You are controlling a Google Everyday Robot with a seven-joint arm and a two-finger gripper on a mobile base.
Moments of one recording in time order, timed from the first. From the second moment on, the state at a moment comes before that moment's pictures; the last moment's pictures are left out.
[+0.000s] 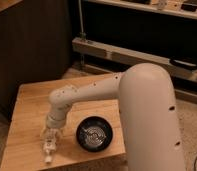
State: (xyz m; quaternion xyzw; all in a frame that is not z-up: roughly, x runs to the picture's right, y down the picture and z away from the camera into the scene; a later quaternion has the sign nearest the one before) arm -0.249 0.228 0.740 -0.48 0.13 0.59 0.64
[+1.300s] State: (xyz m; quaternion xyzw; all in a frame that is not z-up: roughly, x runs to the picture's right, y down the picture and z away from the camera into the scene) arm -0.256 0.244 0.764 -0.49 0.16 0.58 0.62
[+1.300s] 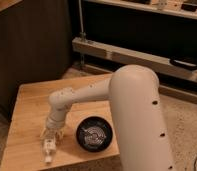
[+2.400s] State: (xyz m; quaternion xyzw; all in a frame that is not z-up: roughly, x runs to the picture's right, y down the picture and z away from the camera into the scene) arm -0.252 0.247 0.761 -0.48 0.19 0.56 0.65
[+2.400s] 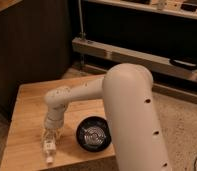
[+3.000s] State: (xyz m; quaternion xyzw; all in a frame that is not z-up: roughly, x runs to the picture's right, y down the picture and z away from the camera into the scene) arm -0.256 0.255 0.765 -0.46 0.21 0.55 0.66
